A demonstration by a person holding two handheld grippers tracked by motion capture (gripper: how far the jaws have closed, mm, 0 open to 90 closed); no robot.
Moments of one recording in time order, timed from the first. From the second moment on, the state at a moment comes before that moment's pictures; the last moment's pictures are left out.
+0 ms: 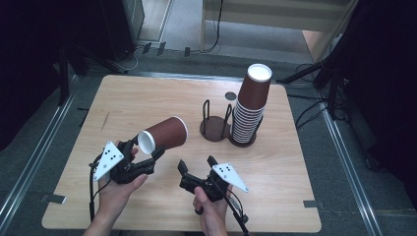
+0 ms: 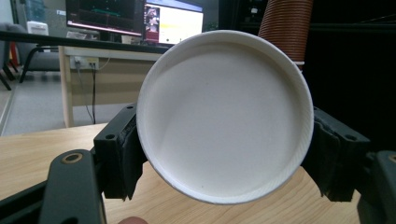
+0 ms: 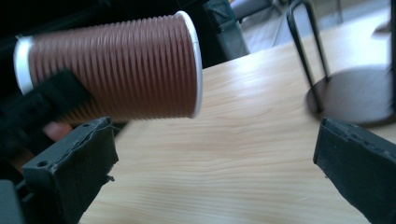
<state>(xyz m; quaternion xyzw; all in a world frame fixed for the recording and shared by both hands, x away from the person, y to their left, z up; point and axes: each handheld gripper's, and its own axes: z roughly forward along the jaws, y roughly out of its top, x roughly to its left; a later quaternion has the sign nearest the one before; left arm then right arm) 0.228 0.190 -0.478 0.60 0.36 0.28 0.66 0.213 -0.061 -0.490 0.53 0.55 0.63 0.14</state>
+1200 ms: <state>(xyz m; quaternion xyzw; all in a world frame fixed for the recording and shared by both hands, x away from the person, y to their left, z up) 0.228 0.175 -0.494 0.60 0.35 0.28 0.67 0.243 -0.045 -0.485 0.71 0.24 0.61 -0.26</state>
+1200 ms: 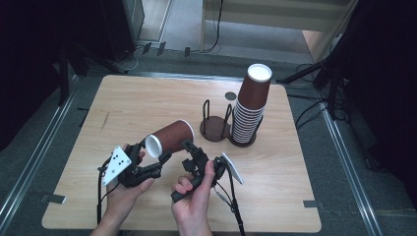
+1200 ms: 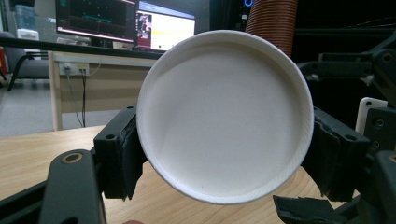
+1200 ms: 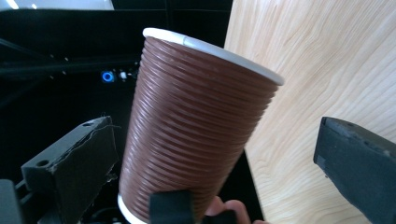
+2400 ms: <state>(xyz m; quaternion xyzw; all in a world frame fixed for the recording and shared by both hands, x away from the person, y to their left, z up) 0.221 0.164 -0.494 0.61 0.31 0.29 0.67 0.279 -0.039 -0.495 0.70 0.19 0.60 -0.33</state>
